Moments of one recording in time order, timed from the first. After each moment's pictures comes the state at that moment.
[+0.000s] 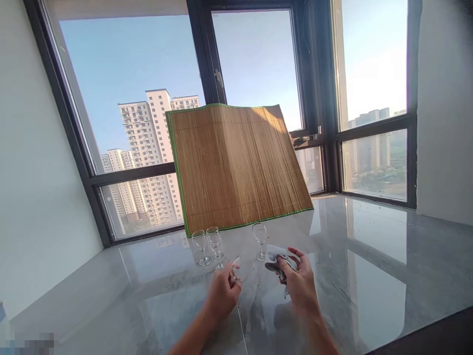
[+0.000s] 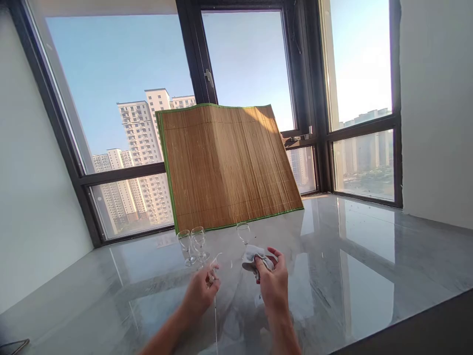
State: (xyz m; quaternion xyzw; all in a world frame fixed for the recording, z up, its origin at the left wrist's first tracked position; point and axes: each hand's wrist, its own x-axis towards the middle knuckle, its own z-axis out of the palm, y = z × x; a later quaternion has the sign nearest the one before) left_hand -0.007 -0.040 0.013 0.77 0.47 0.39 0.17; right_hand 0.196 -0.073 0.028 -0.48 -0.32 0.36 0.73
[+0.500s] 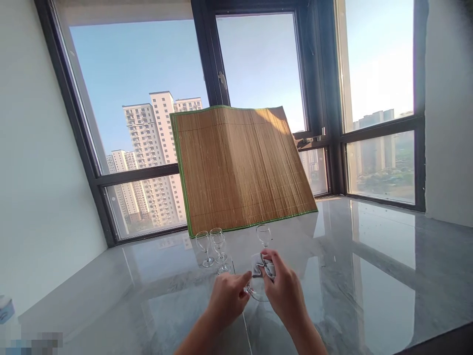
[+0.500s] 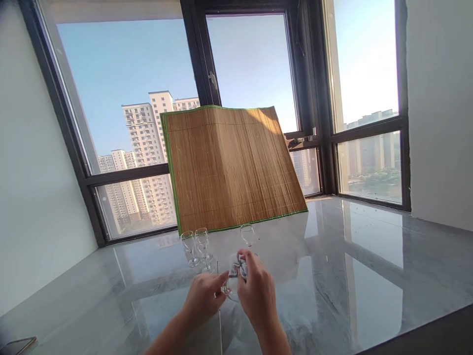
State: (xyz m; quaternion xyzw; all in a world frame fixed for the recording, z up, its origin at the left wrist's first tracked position) left_hand -0.008 -0.042 0.016 0.87 0.43 0.22 -0.06; right_hand 0.166 -0.078 0.032 -0.51 -0.62 0.07 0.59
